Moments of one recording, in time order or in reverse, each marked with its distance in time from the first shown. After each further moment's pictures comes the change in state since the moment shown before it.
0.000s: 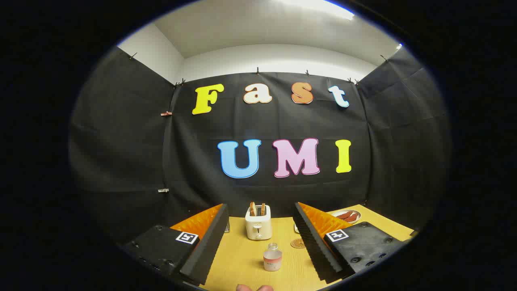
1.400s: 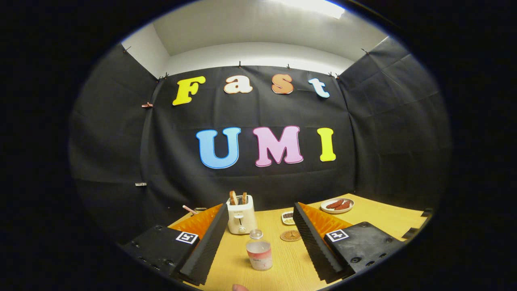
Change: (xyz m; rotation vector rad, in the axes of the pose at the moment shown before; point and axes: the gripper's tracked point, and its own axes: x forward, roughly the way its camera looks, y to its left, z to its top) arm 0.034 -0.047 -0.142 0.028 -0.015 -0.156
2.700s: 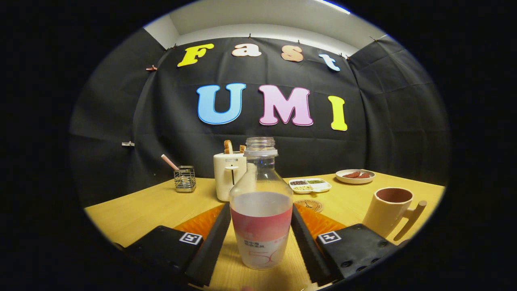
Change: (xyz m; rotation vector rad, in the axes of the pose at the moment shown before) arm 0.091 0.013 -0.193 -0.073 0.111 0.043
